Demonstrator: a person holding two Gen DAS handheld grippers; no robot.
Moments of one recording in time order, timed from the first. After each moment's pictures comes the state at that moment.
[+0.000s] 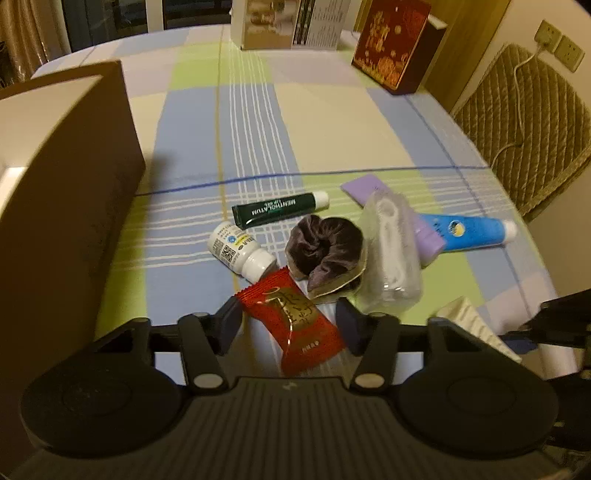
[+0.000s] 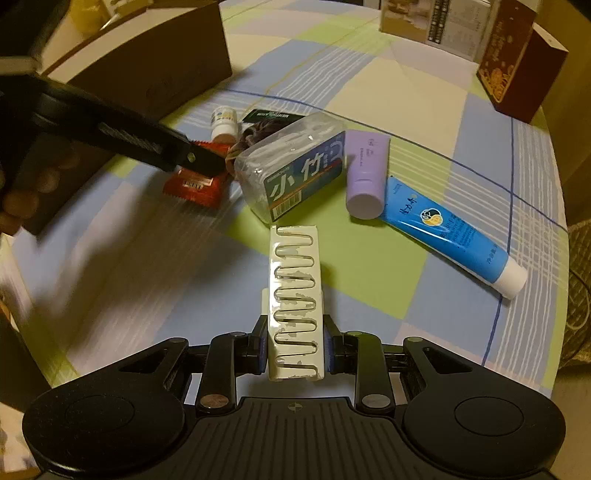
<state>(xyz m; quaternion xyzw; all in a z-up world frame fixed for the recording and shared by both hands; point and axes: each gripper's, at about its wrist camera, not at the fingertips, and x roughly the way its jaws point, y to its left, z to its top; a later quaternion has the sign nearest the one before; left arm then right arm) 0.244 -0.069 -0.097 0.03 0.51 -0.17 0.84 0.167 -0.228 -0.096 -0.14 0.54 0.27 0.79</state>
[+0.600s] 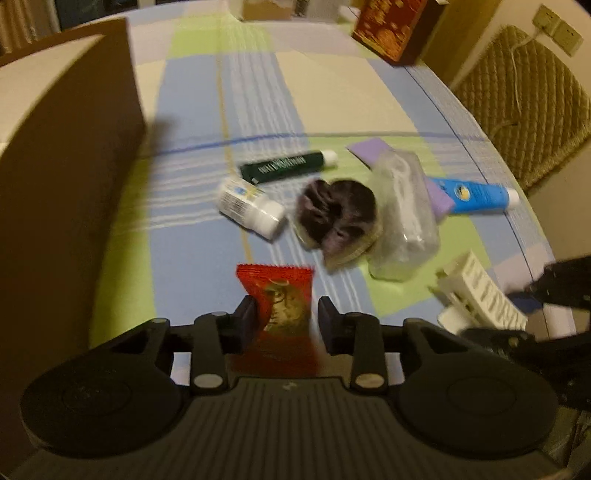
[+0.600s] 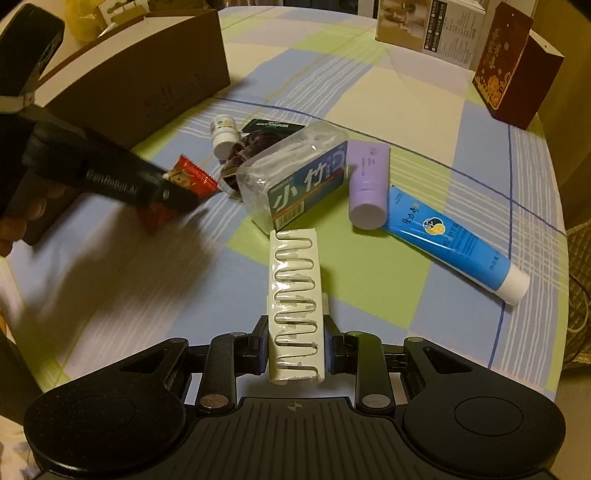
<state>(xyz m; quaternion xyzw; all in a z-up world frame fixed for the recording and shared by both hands) 0.235 -0.055 -0.113 0.04 0.54 -0.19 0.82 0.166 -0.223 -0.101 -0.14 0.52 0.27 0.80</state>
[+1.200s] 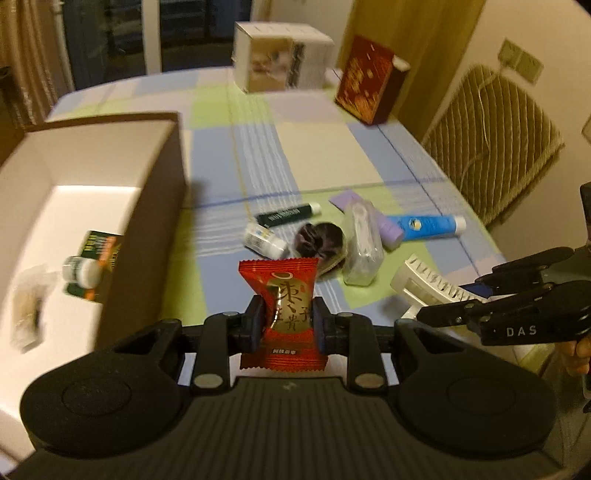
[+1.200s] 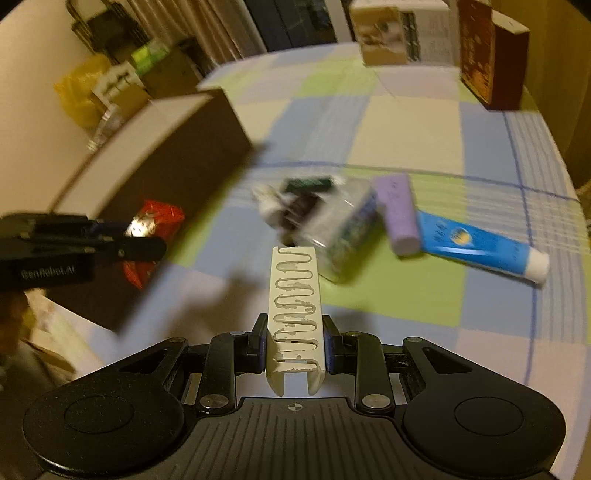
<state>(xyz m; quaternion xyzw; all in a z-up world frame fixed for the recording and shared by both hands) 0.173 -0.007 -0.014 0.02 0.46 -0.19 0.86 0.156 -0.211 -0.033 0.02 0.51 0.30 0.81</state>
